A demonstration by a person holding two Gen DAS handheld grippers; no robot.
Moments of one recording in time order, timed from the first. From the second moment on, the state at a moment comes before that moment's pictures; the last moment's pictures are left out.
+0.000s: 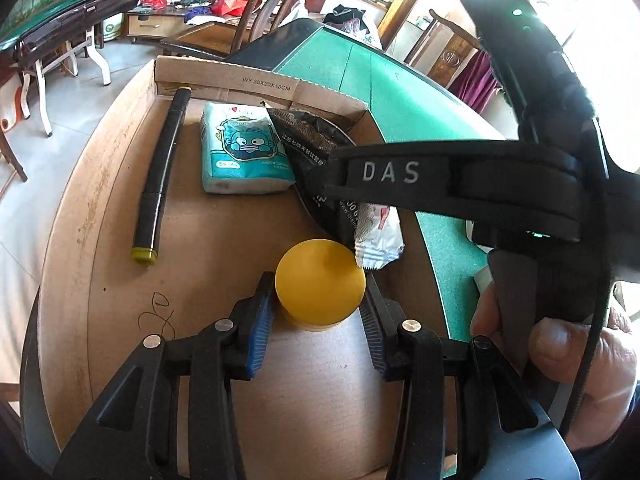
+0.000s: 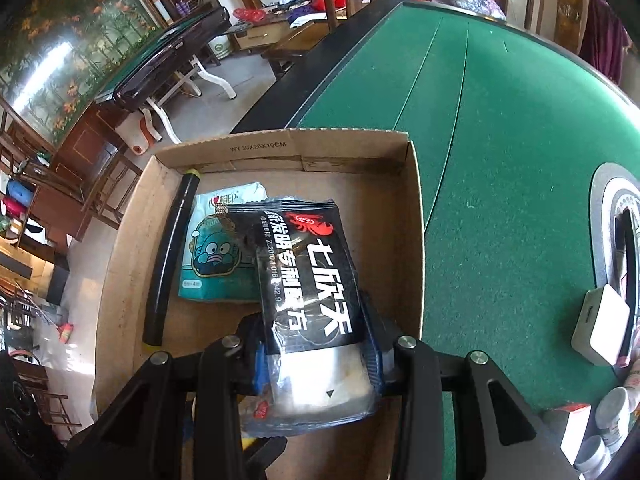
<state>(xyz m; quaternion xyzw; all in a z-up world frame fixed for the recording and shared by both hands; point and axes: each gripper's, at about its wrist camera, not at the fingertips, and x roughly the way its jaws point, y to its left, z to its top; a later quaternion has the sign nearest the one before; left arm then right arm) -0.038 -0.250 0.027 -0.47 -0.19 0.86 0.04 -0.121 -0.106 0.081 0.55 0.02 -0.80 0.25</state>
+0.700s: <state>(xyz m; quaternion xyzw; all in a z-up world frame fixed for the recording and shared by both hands) -0.011 -0.247 0.050 -0.44 -0.19 0.88 0.03 -0.084 -0.076 0.123 0.51 -0.02 -0.81 0.30</state>
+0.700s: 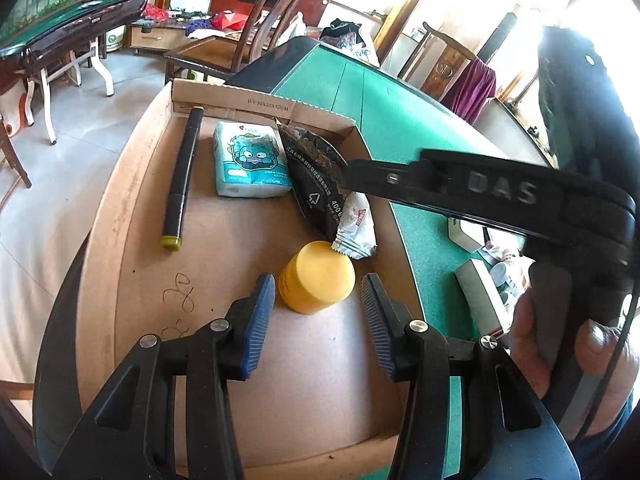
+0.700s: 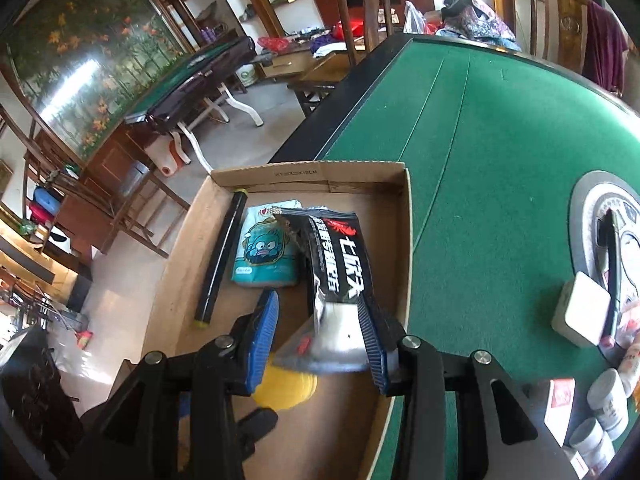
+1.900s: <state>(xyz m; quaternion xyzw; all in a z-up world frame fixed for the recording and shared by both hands) -0.055 -0.050 0.050 -0.52 -0.11 0.84 0.12 -0.032 0.240 0.073 0.47 -0.17 -0.82 0.28</state>
